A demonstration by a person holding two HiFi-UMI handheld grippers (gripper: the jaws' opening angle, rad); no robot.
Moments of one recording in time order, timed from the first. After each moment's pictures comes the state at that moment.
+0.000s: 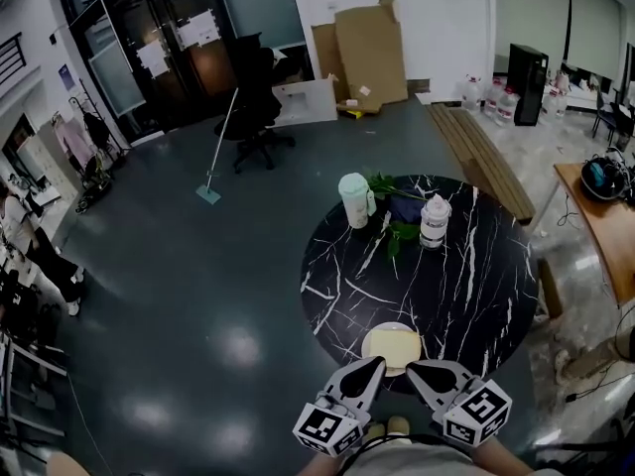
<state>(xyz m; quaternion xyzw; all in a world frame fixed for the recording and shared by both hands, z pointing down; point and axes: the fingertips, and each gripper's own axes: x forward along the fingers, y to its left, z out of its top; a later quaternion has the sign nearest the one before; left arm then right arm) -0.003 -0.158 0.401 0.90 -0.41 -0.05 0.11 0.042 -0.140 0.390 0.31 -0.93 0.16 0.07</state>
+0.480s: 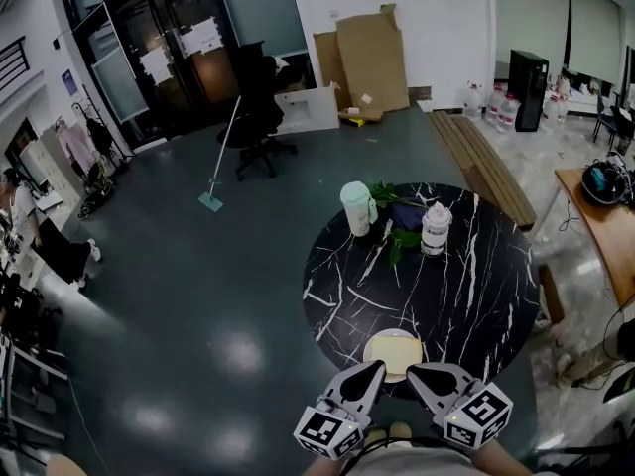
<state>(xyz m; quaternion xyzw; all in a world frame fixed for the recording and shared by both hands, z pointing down) -0.007 -0.161 0.398 0.90 -0.41 -0.05 0.11 0.040 -0.144 0.379 0.31 -0.94 0.15 0.06</state>
